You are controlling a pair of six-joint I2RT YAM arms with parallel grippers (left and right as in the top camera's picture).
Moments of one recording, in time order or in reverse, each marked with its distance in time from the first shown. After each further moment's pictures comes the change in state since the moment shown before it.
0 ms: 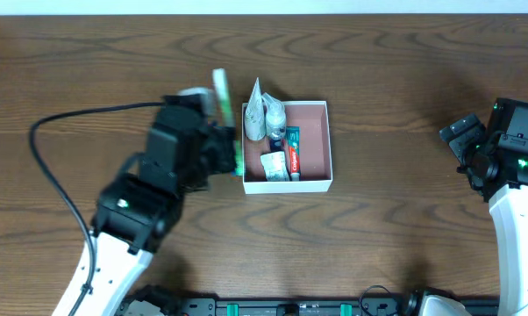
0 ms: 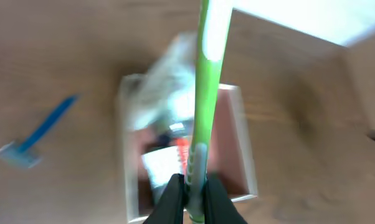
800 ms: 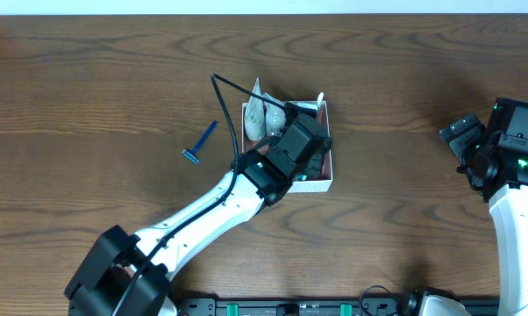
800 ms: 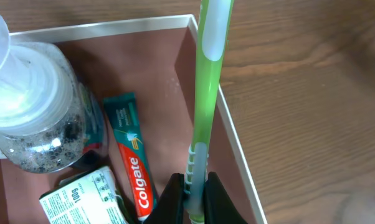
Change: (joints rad) left arm -0.314 0.549 0.001 0.357 -0.214 0.013; right arm 0.000 0.000 0.000 0.000 0.000 0.000
